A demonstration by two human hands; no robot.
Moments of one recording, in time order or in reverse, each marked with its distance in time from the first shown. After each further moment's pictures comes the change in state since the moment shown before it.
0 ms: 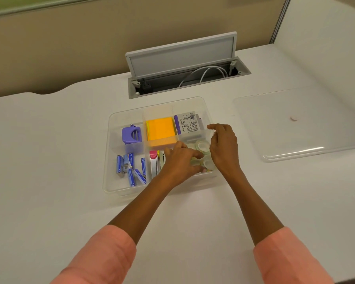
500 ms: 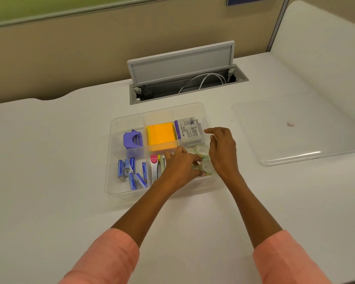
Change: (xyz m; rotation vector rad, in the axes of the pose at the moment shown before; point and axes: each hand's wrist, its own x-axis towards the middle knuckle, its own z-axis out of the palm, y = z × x) left_hand -0.001 0.001 -0.002 0.063 -0.002 0.032; right_hand -0.001 0.000 0.000 0.058 0.029 -0.064
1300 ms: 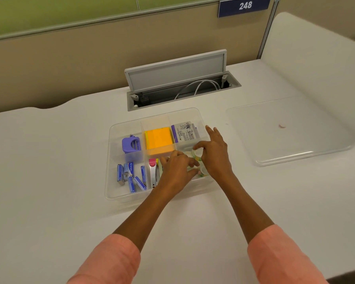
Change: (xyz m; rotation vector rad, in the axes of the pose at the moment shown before) left_hand -0.007 0.000 0.003 -0.084 0.123 -0.042; right_hand 0.001 0.007 0.013 -0.066 -0.154 0.018
